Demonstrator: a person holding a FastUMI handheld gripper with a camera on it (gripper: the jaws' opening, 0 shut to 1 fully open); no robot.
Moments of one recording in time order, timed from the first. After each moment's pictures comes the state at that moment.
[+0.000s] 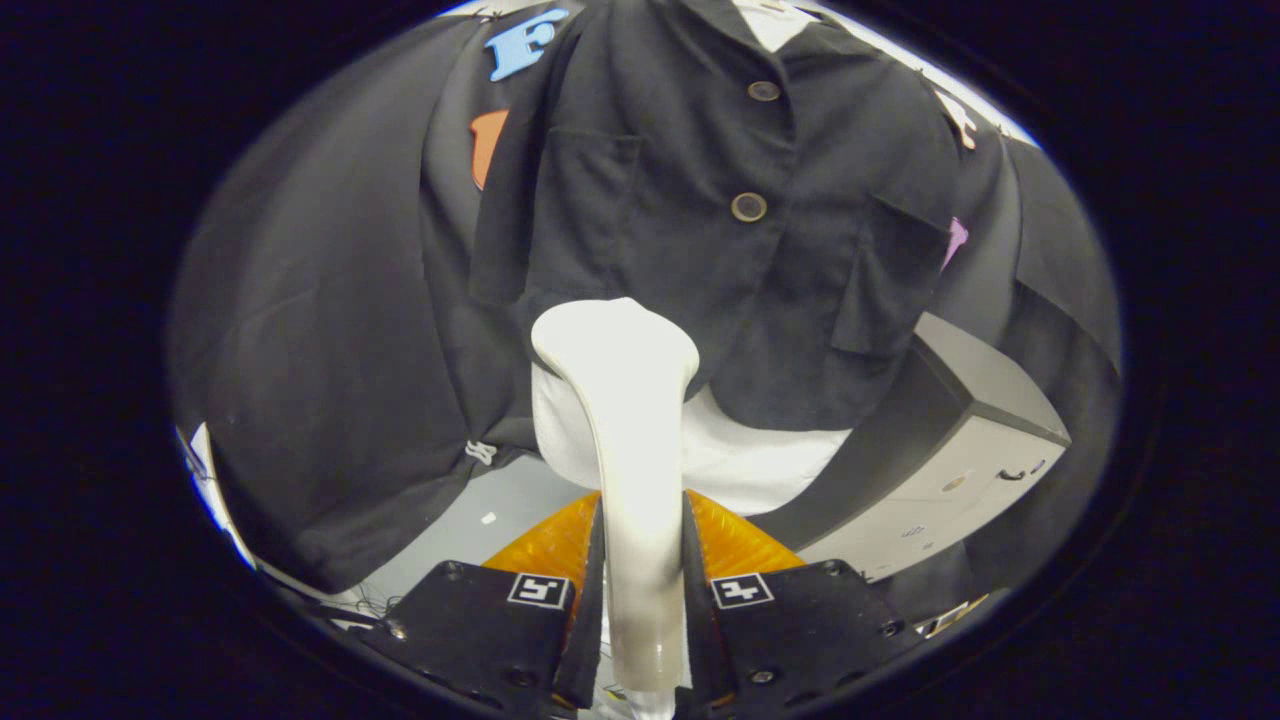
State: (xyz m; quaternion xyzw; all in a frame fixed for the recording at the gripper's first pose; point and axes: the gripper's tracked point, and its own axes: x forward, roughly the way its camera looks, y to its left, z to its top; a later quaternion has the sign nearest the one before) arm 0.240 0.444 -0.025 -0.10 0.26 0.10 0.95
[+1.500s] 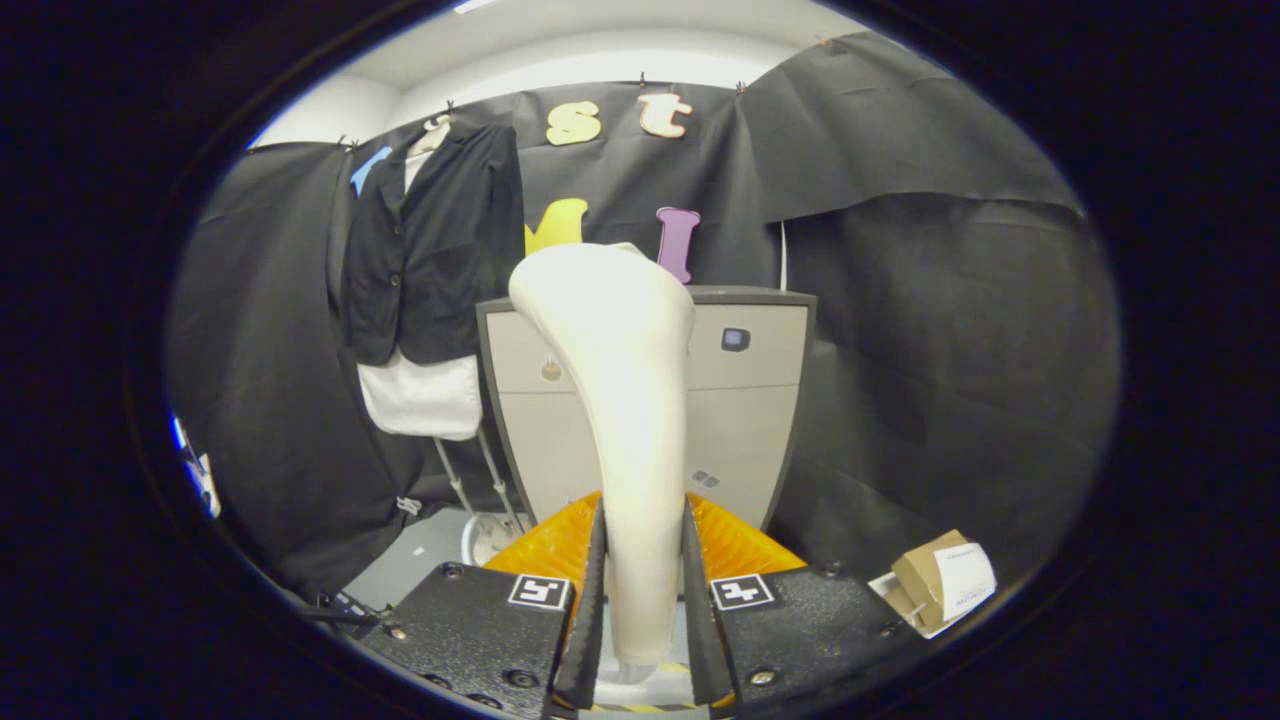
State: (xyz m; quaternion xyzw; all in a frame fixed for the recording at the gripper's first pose) arm -0.013 -0.055 -0.083 0.02 0.13 0.01 0.99
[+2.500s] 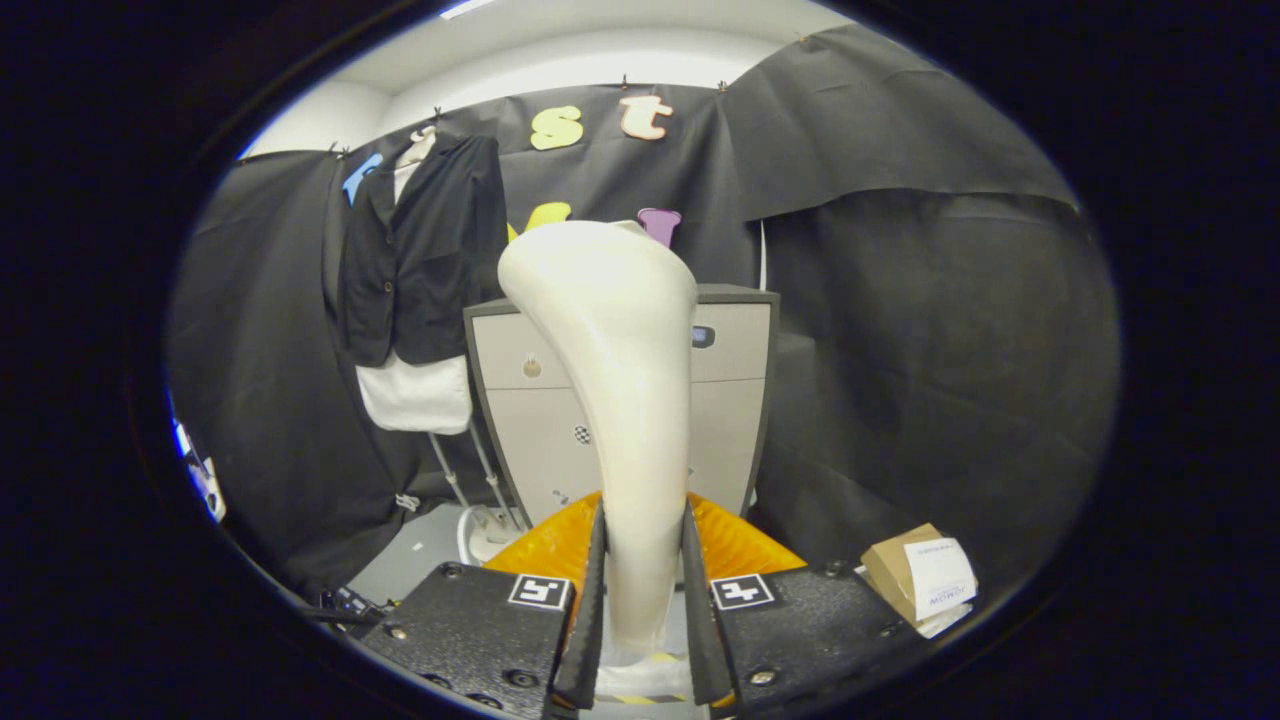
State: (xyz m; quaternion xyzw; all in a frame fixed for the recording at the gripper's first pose) arm -0.045 -0.079 -0.076 0.03 0.13 0.00 0.99
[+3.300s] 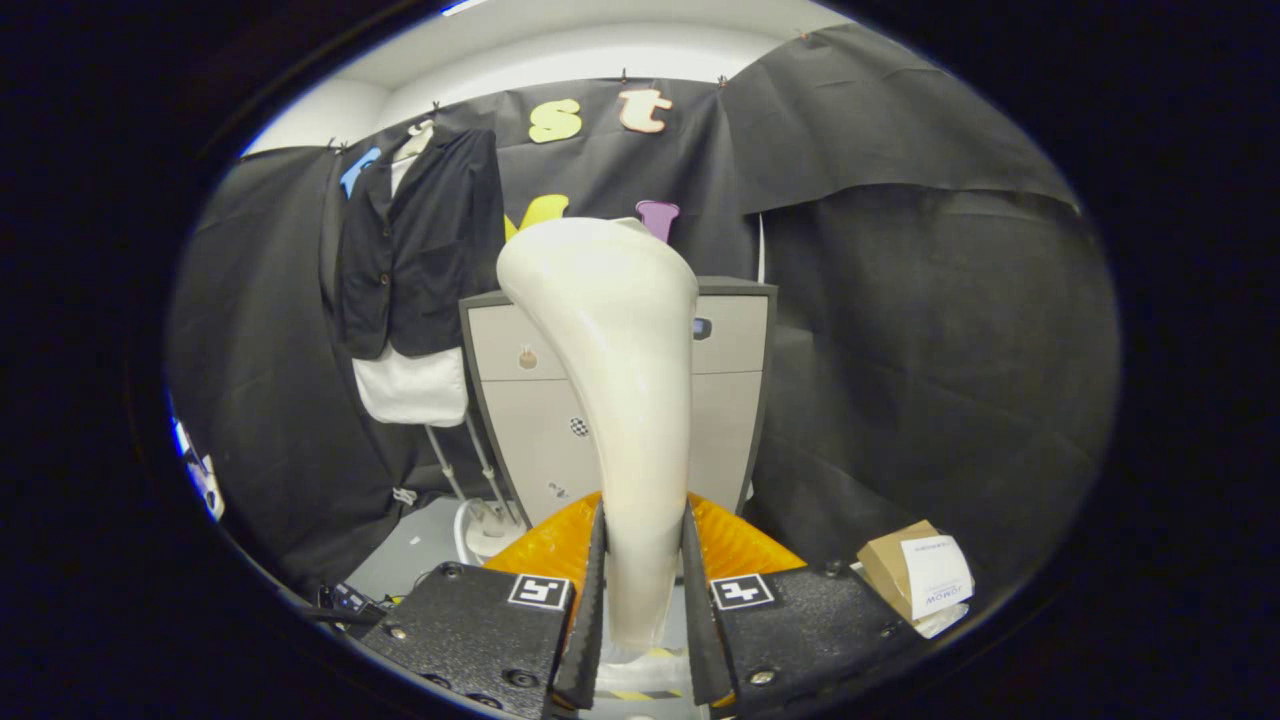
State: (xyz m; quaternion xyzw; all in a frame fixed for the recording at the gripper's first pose) arm -0.045 -0.083 -0.081 0.03 0.14 0.00 0.99
